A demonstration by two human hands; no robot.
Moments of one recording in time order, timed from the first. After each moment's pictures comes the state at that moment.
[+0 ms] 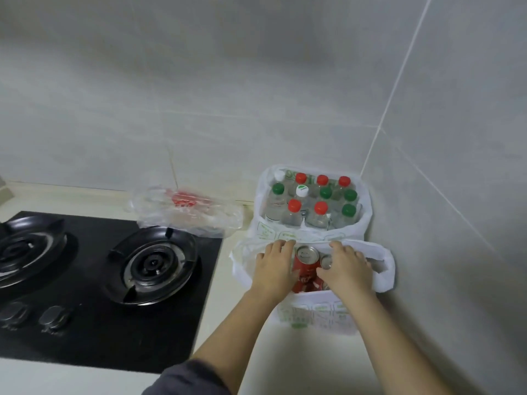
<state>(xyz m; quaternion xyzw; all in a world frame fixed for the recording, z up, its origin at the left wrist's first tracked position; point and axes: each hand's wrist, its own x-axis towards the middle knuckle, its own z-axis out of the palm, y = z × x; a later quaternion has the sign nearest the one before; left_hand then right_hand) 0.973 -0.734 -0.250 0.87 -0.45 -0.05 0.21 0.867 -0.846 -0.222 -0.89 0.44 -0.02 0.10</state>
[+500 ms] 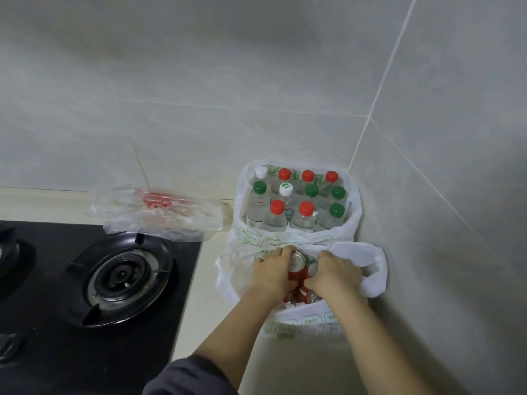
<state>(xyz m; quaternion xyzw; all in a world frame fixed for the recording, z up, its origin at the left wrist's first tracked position) 0.987 -0.792 -0.286 0.86 -0.45 -0.14 0.19 0.891 -0.880 -0.246 -0.86 0.49 0.10 0.05</state>
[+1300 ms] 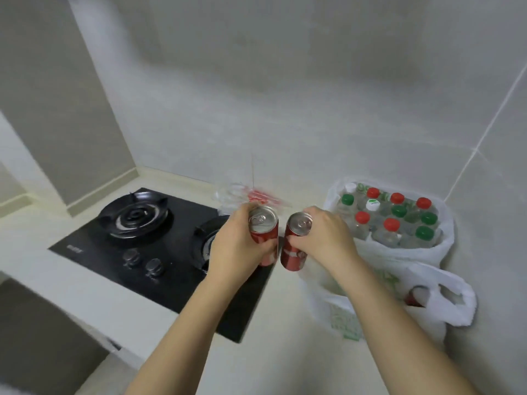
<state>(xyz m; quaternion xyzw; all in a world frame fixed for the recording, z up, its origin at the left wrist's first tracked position) 0.981 -0.556 -0.137 0.87 -0.19 0.09 0.44 0.949 -0.725 -0.131 -0.95 0.16 -0.15 0.22</state>
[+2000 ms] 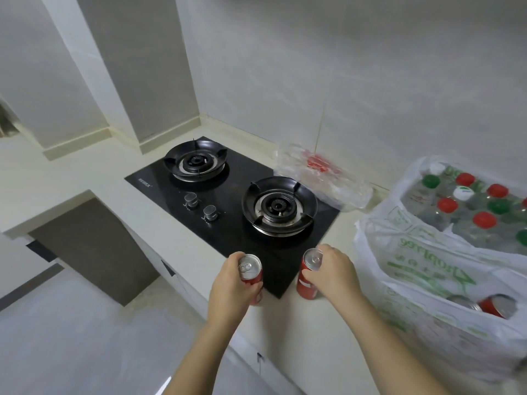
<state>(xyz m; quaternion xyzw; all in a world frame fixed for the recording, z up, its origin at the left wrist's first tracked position) 0.933 -0.449 -0.287 0.90 0.04 0.00 0.43 0.944 -0.653 -0.264 -0.96 0.16 0.02 0.24</state>
